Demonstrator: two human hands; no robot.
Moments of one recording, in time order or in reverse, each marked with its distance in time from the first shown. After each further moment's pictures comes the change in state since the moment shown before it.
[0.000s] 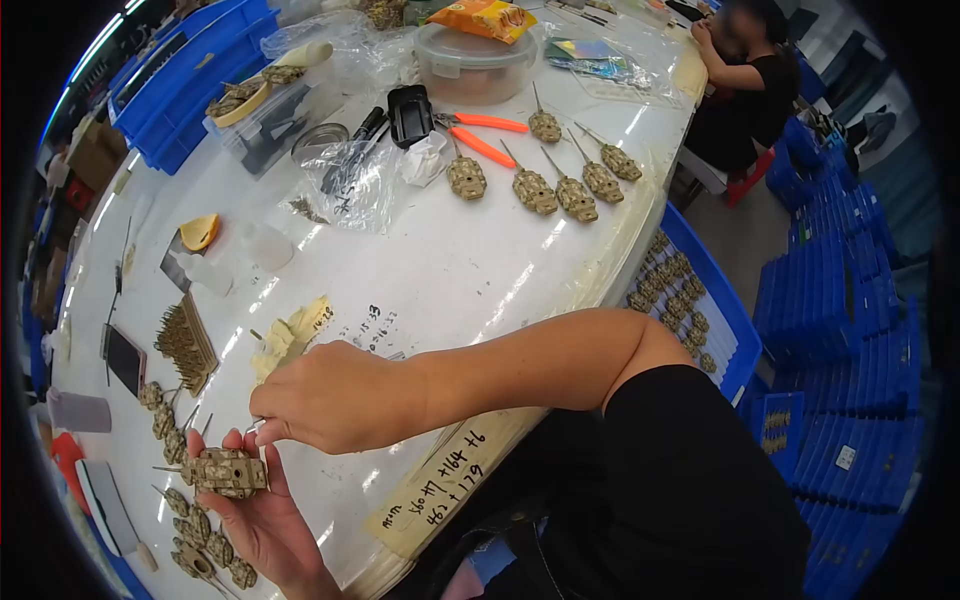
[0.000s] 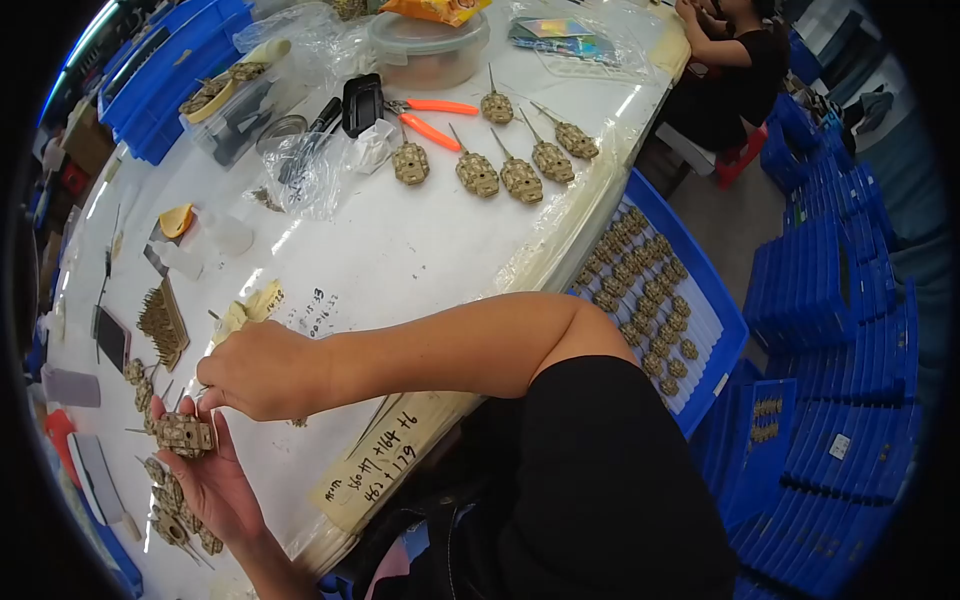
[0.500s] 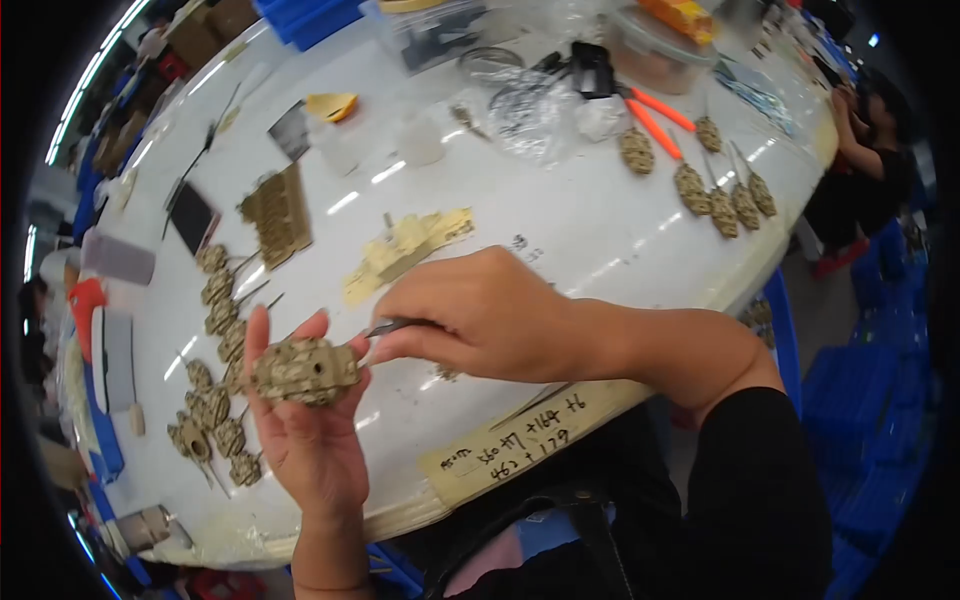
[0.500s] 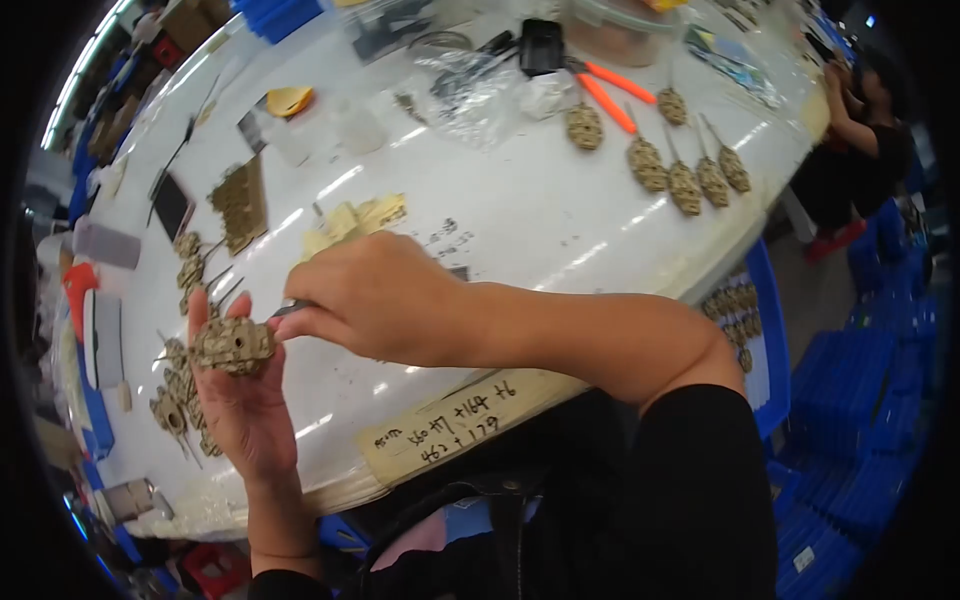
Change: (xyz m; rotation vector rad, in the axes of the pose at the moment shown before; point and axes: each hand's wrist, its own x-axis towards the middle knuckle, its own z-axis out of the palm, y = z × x) left_hand -0.003 0.007 0.006 0.169 0.038 0.093; right_hand 0.004 -0.001 0.000 0.166 0.082 -0.088
